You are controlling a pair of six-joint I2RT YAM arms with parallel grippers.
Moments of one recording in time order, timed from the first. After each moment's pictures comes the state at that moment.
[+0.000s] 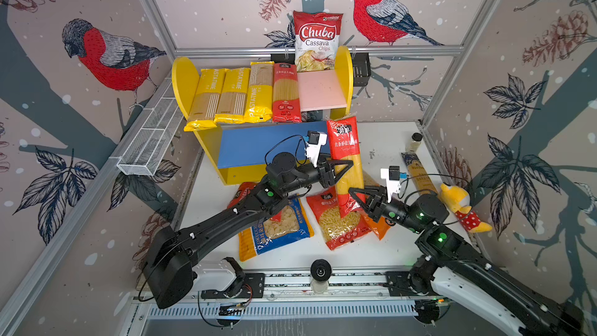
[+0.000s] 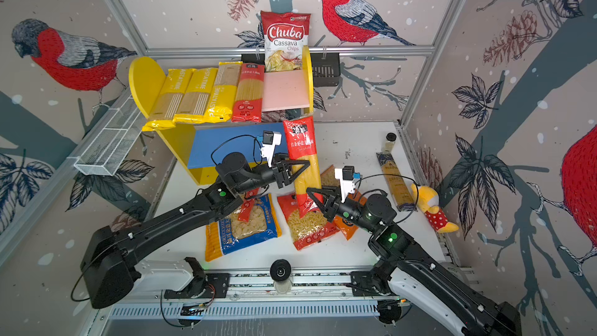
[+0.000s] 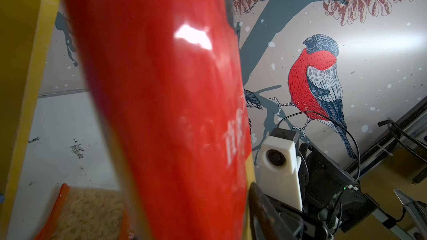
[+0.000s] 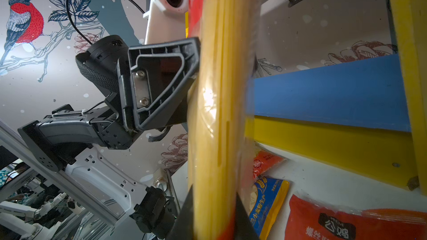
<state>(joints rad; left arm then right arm) -0.81 1.29 0.96 0.46 0.46 -0.61 0.77 0.63 0.48 0.25 -0.35 0.55</state>
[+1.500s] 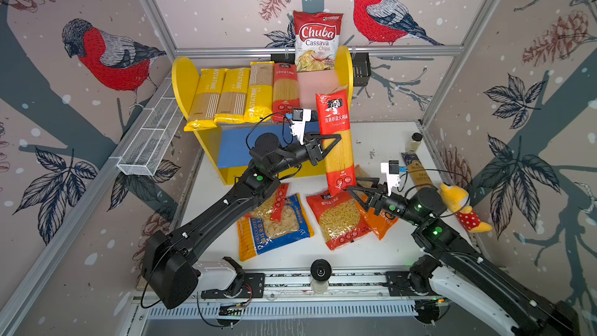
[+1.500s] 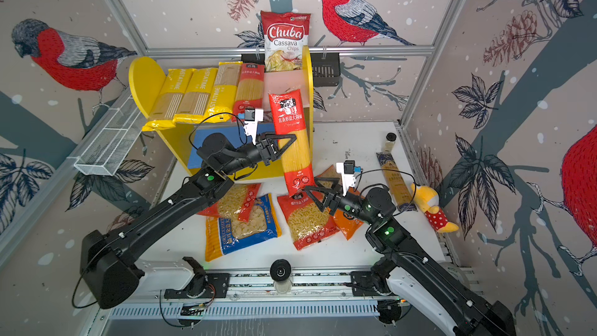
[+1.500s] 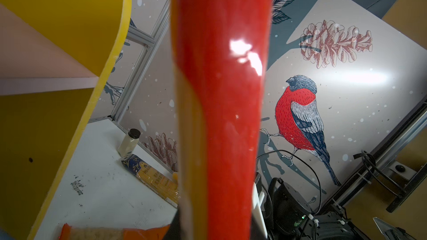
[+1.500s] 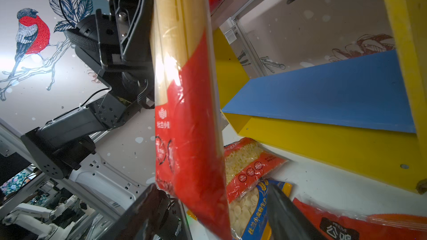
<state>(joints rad) -0.66 1.31 1.13 0.42 0.57 -0.71 0.64 0.71 0.47 0.35 -0.52 0.63</state>
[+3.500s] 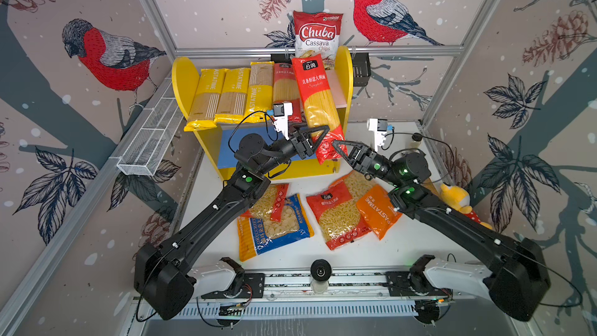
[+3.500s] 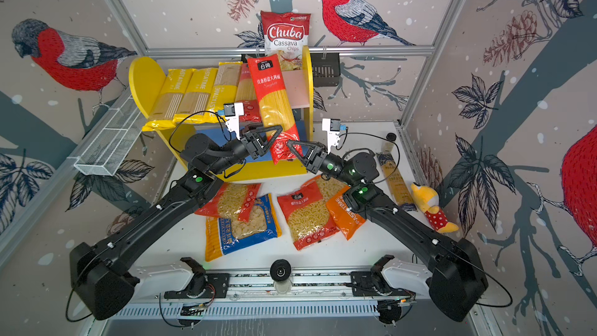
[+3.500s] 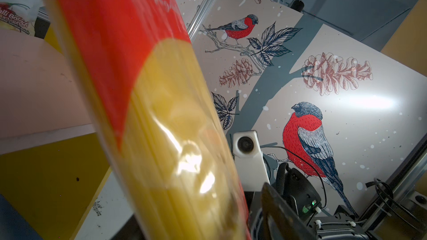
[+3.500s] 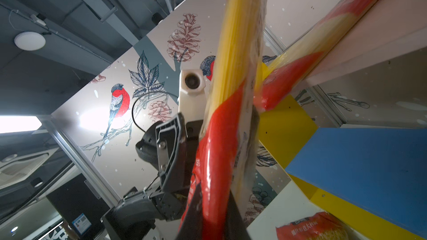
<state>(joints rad) -0.58 1.23 1.09 0.46 0.52 -0.73 0.66 1.21 0.91 0.75 -0.54 0.98</state>
